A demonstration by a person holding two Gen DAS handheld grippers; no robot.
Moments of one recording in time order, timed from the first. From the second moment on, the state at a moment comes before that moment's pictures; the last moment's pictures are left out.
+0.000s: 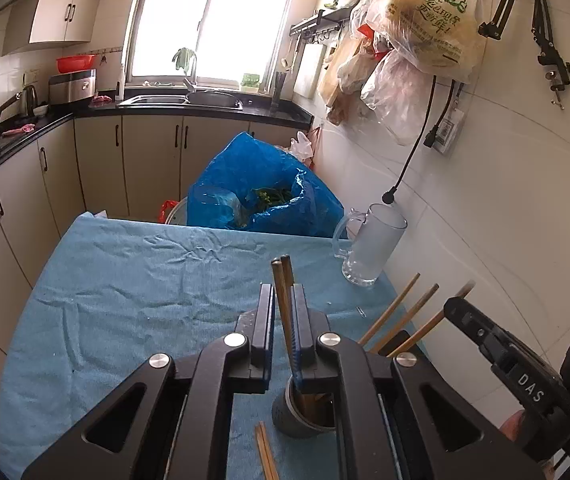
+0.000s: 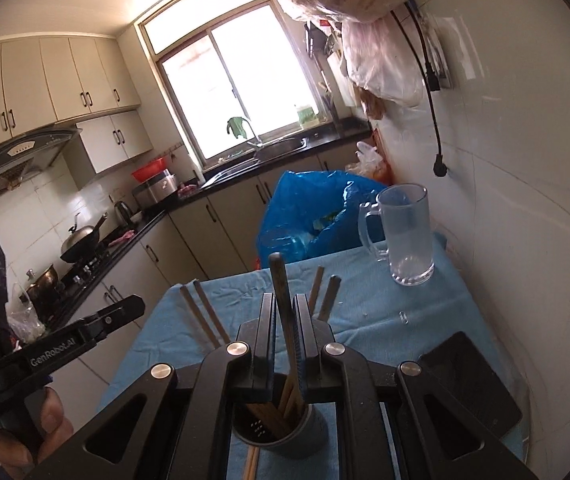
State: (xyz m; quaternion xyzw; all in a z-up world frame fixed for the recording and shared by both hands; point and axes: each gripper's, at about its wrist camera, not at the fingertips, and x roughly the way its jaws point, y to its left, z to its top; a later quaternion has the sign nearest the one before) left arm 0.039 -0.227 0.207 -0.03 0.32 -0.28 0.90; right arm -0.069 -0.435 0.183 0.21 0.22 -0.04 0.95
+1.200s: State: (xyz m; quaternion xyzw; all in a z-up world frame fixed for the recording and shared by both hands) left arm 0.035 -0.121 0.026 -0.02 0.52 -0.19 0.83; right arm -0.142 -0.368 0.097 0.24 0.32 0.02 0.92
